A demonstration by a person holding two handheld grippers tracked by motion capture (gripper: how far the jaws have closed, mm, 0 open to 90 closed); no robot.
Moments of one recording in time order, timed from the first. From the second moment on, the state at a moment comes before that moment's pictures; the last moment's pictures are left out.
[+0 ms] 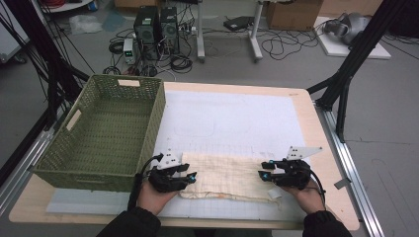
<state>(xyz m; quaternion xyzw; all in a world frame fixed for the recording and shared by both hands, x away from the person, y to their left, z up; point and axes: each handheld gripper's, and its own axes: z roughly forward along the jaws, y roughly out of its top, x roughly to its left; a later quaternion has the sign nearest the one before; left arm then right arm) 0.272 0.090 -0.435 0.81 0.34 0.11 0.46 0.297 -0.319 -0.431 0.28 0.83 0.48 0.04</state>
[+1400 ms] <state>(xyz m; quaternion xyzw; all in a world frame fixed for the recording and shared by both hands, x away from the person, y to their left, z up) 0.308 0.074 -0.429 0.79 0.40 0.15 0.44 0.325 -0.314 -0.426 0.30 0.85 0.44 0.05</state>
